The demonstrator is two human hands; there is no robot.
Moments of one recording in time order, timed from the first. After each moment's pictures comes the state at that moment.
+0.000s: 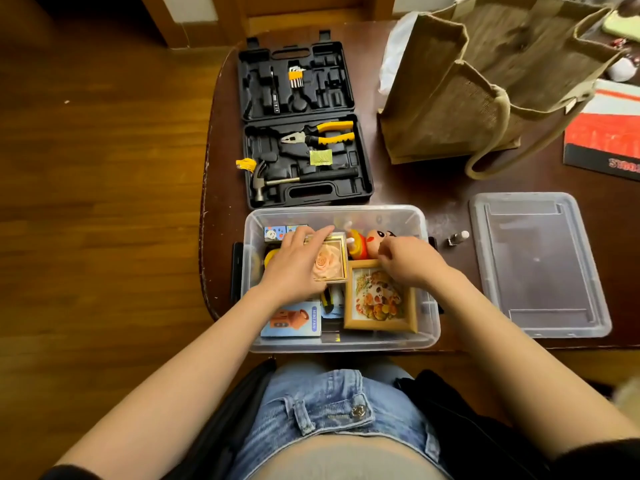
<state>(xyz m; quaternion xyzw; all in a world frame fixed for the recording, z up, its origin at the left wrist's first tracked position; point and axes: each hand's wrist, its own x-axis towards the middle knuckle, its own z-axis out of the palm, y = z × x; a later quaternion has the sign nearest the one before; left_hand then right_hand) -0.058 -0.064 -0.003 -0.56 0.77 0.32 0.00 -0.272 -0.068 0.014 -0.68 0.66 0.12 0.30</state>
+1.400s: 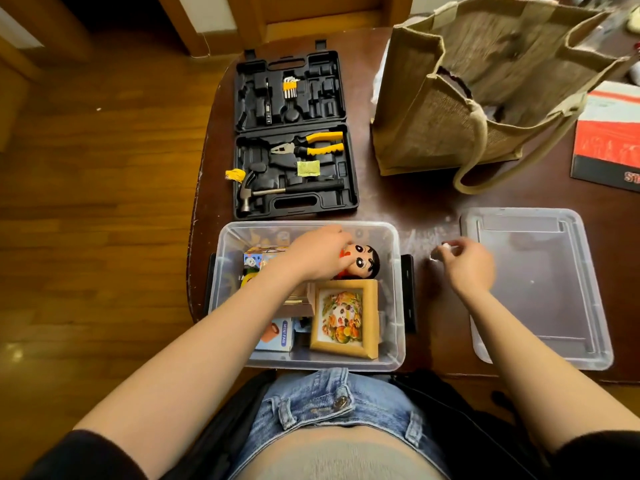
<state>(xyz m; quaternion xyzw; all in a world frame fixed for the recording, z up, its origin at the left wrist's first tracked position) -0.154 -0.112 0.031 -0.51 0.80 0.29 0.13 -0.407 -0.079 -0.062 -0.45 0.85 -0.16 0.25</state>
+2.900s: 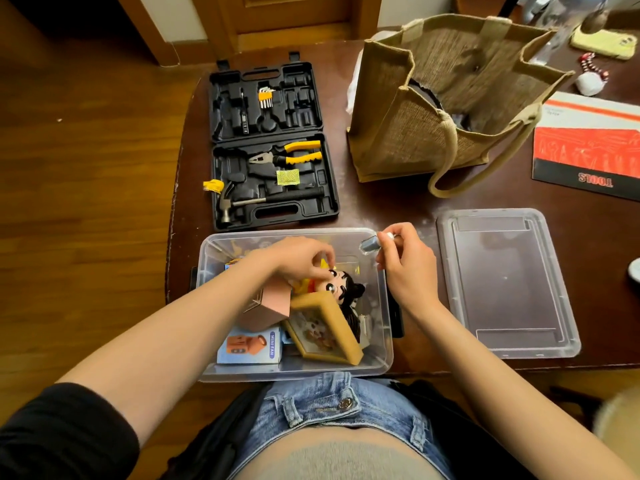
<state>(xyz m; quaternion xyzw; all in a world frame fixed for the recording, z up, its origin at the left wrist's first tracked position) -0.135 -0.139 -0.004 -0.42 0.81 0.37 0.18 -0.326 -0.059 0.016 -0.55 0.71 -0.34 0.29</state>
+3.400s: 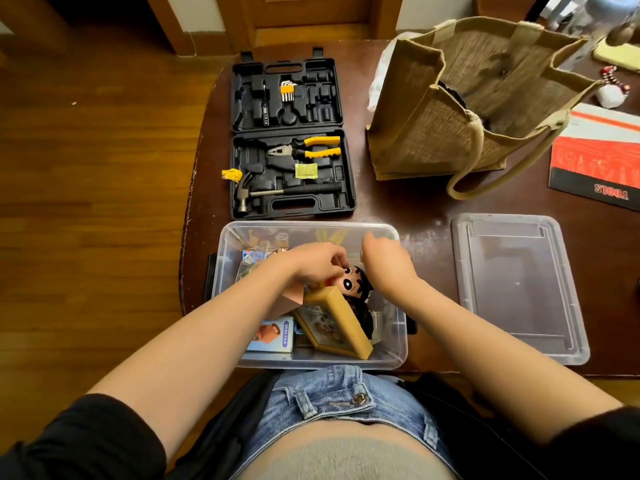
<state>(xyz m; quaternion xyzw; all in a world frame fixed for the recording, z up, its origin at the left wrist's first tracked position) -0.134 -0.117 -0.001 -0.48 0.73 0.46 0.16 -0.283 -0.087 0.000 -0.74 0.64 0.10 0.17</state>
